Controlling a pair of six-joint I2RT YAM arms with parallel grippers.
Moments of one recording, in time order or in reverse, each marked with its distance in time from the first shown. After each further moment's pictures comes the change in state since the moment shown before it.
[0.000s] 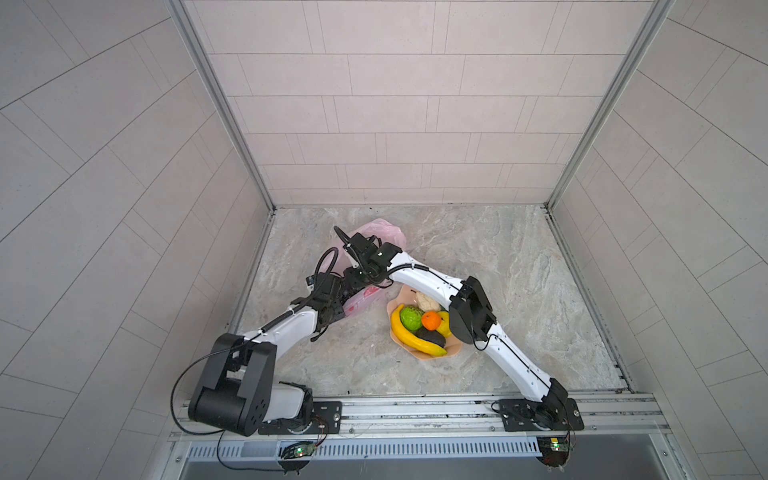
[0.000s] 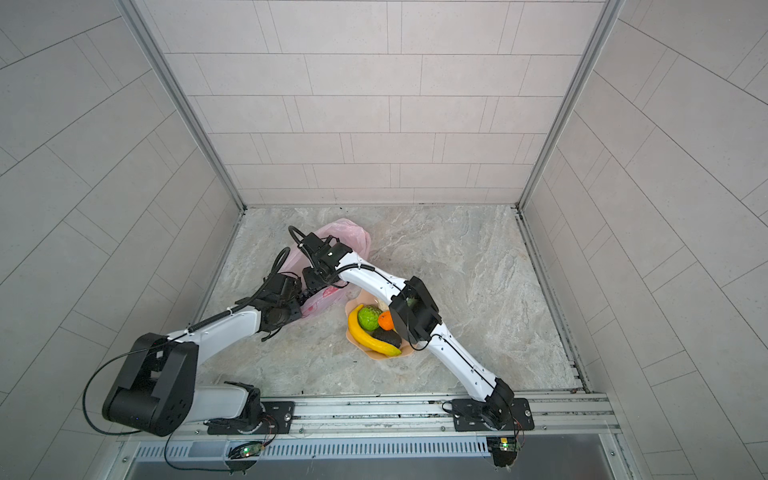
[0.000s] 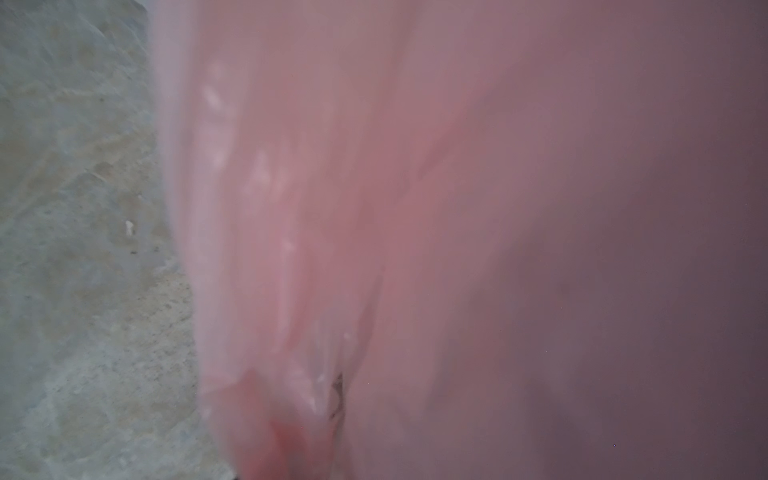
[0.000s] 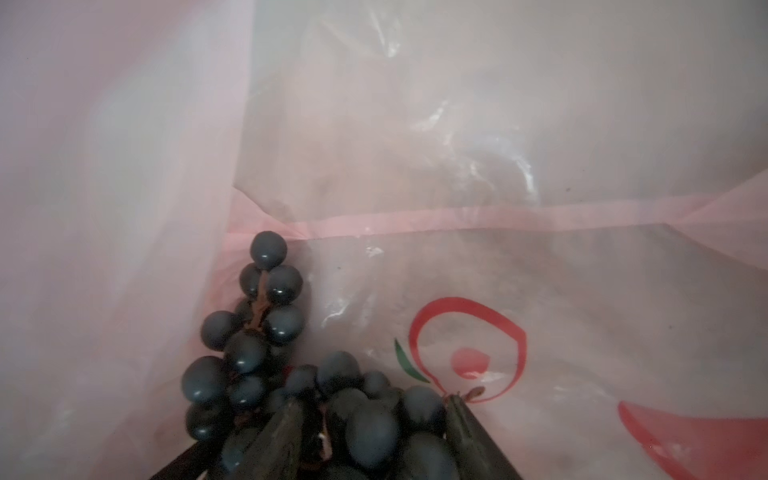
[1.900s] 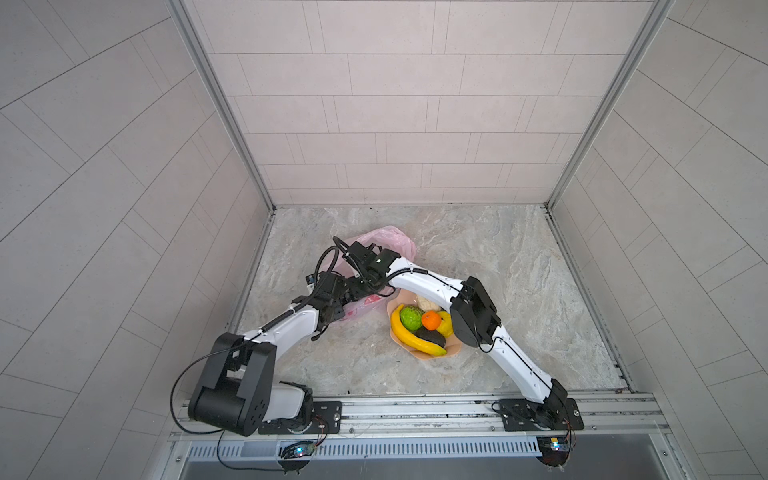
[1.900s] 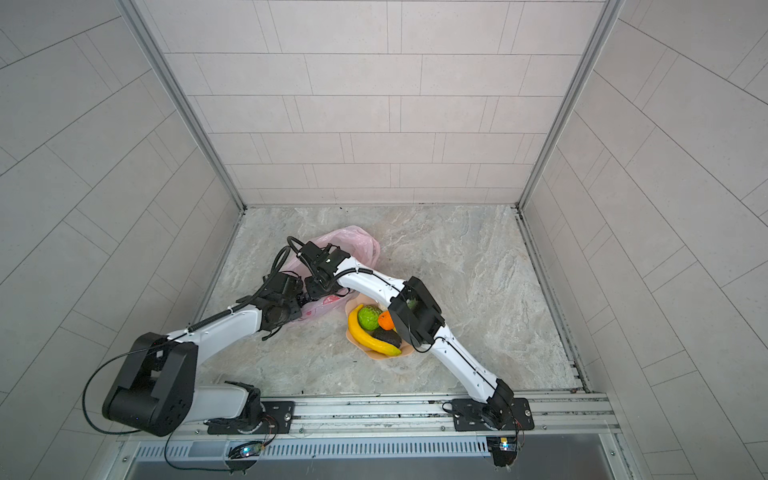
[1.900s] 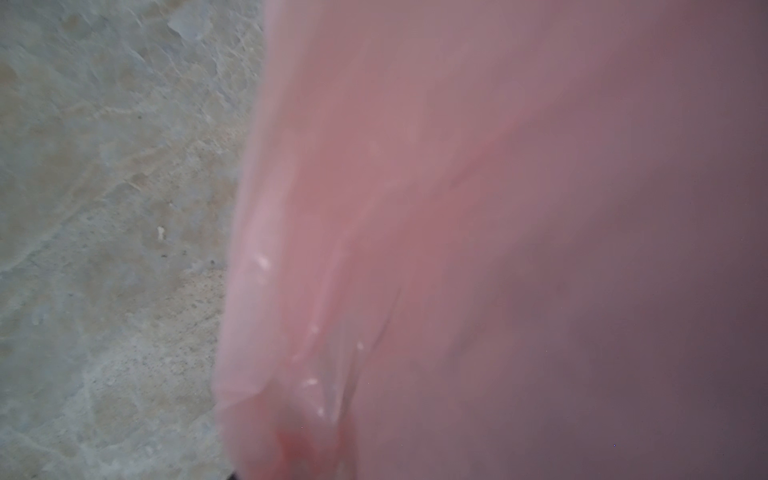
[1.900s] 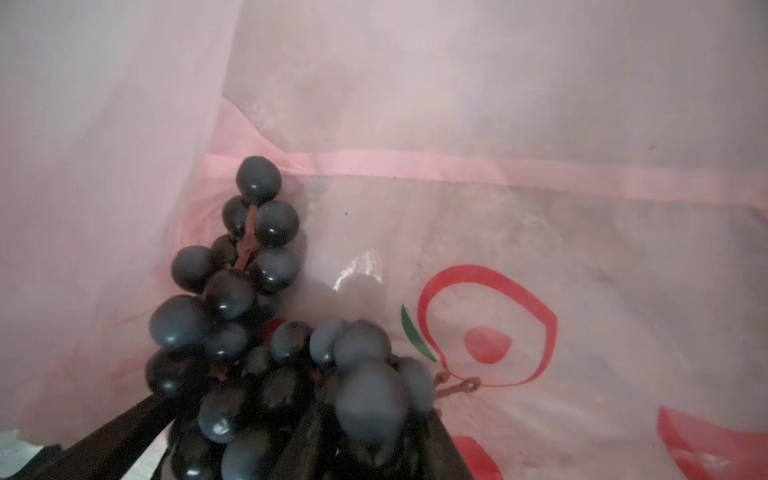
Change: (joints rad) left arm -0.013 0.000 0.016 -0.022 -0.047 -0.017; right arm 0.026 -0.076 -0.156 -0.008 0.014 0.053
